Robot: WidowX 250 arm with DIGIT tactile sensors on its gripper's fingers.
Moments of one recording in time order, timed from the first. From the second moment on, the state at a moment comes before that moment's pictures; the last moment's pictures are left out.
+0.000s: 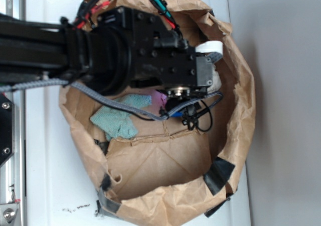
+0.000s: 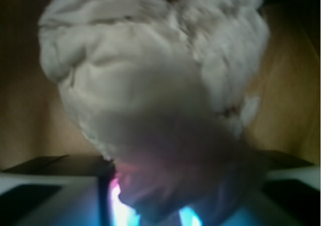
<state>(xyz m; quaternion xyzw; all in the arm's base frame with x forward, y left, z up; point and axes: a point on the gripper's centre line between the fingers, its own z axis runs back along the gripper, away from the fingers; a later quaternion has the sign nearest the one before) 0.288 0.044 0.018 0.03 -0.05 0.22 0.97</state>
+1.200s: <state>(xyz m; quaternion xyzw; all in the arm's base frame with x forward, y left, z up) 0.275 0.063 0.092 -0.08 -0.09 0.22 0.97</state>
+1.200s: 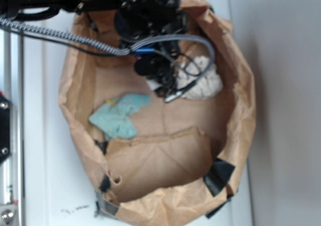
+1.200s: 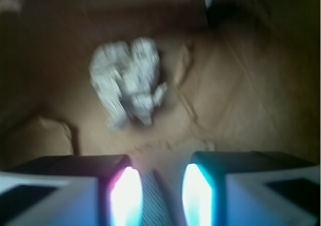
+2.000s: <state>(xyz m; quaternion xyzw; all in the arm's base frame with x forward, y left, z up) 0.328 0.036 0.020 -0.03 -0.04 0.20 0.98</state>
